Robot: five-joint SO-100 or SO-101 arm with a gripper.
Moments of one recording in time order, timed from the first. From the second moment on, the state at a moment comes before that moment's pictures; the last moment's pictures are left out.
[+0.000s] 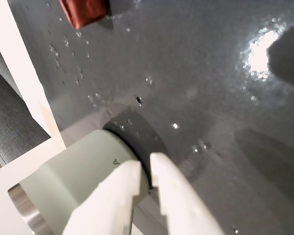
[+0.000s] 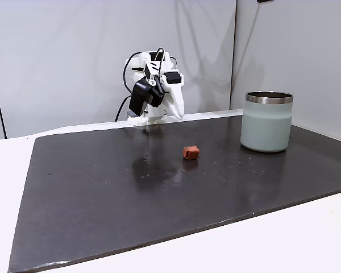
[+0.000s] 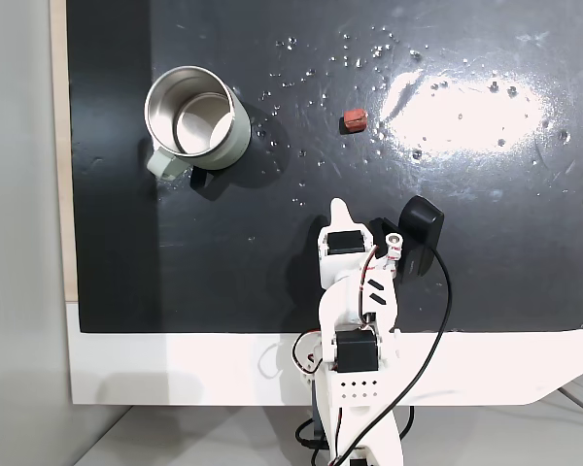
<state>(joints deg) 0.2 181.5 172.6 44.3 -0.5</state>
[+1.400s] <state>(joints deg) 0.0 156.6 145.8 48.7 -0.6</state>
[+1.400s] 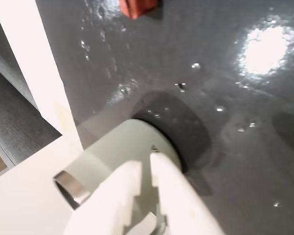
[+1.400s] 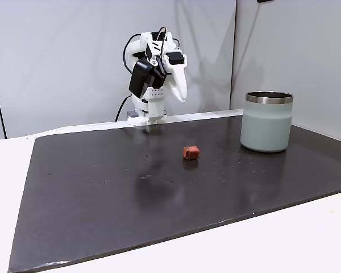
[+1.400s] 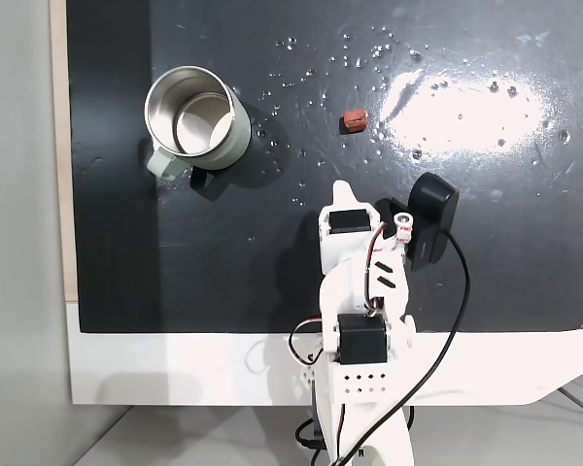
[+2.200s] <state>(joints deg) 1.2 99.4 87.3 75.8 4.6</state>
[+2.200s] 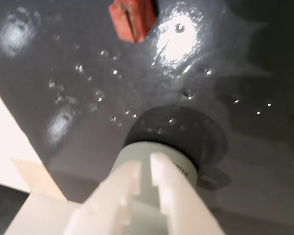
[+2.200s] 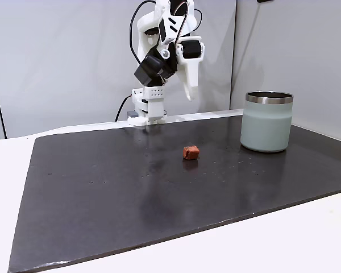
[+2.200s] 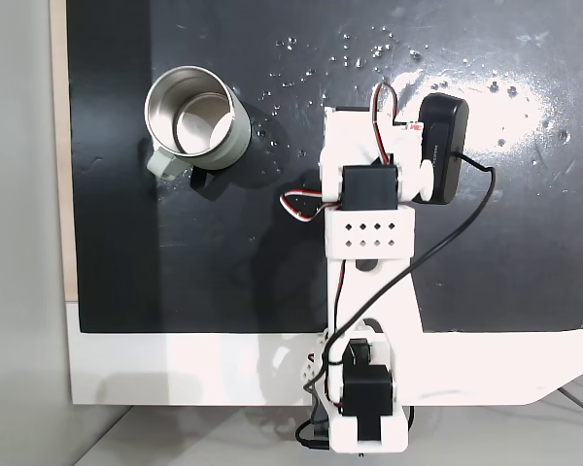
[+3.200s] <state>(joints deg) 4.0 68.5 53.6 91.8 7.0</state>
